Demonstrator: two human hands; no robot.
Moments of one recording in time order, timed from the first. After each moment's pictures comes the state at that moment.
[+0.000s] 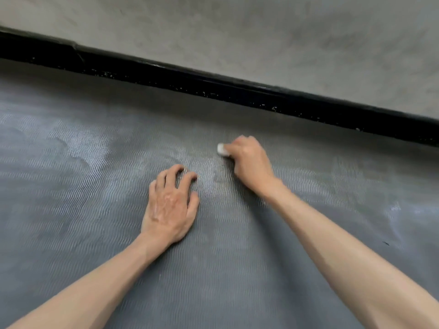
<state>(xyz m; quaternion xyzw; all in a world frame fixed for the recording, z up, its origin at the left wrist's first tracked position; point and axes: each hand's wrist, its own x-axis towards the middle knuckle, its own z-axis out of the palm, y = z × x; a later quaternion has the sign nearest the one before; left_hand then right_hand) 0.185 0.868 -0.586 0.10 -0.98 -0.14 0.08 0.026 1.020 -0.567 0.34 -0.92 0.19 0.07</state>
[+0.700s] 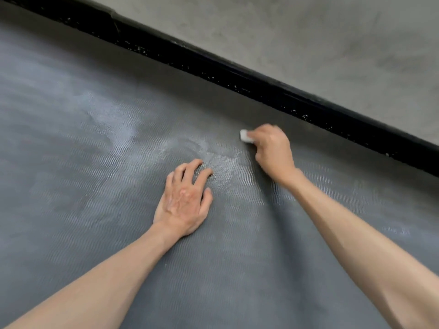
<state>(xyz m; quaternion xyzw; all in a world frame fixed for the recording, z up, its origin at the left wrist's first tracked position) 0.183 0.868 -0.586 0.13 -0.98 -0.17 0.04 -0.018 1.008 -0.560 0.38 -0.91 0.17 0.04</state>
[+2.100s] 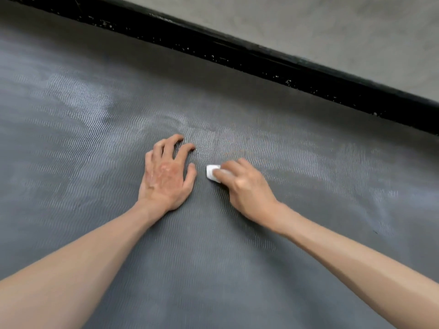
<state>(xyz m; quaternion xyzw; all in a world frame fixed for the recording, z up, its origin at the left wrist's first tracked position) 0.182 0.869 -0.579 0.13 -0.97 -0.17 0.05 0.112 1.055 -0.559 0.48 -0.86 0.16 0.00</state>
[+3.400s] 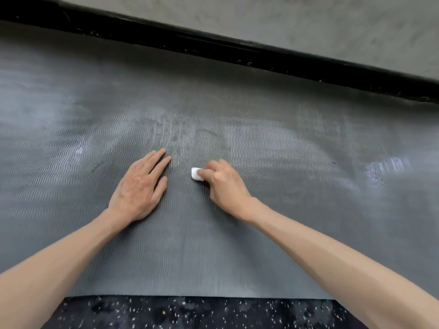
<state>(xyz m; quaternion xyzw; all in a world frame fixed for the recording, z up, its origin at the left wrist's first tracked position) 0.303 0.845 -0.579 -0.05 -0.99 -0.16 0.01 0.232 1.063 -0.546 0.37 -0.91 0.20 -0.06</state>
